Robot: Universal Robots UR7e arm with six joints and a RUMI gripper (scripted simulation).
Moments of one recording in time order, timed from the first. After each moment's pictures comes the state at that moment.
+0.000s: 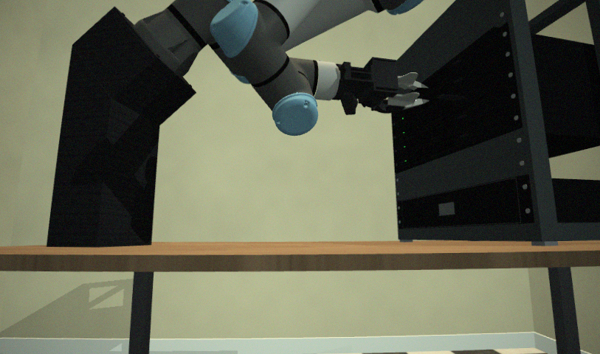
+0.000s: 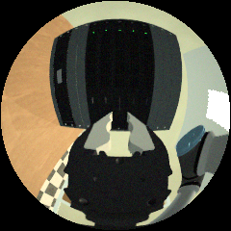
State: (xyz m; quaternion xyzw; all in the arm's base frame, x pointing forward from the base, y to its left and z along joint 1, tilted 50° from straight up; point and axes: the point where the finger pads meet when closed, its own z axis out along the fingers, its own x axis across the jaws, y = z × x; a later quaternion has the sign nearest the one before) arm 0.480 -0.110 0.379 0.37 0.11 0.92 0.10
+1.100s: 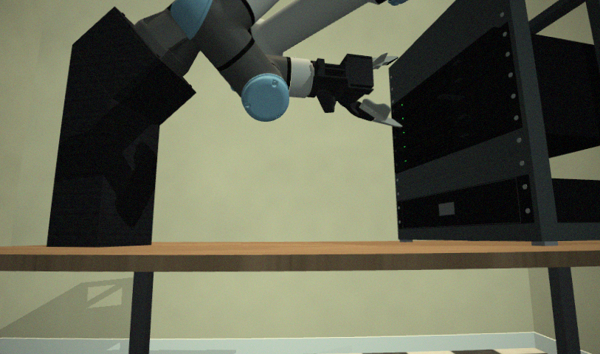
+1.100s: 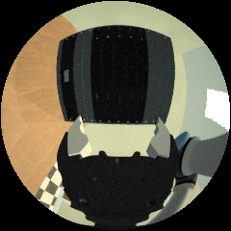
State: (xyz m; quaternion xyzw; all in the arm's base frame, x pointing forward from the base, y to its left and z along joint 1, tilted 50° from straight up) arm 0.443 -0.117 0.342 0.37 0.11 0.92 0.10
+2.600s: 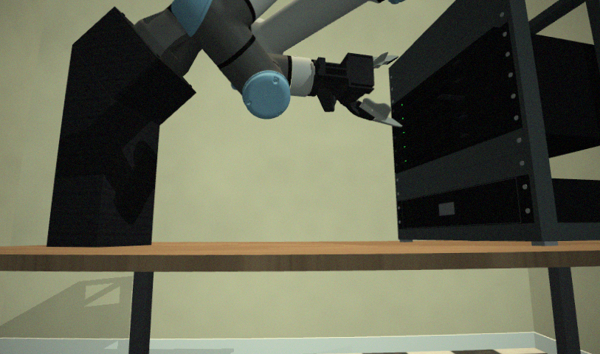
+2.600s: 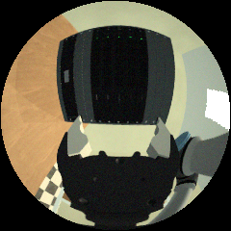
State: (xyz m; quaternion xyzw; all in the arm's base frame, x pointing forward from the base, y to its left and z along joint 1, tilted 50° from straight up) arm 0.443 -0.116 0.343 0.37 0.12 0.92 0.09
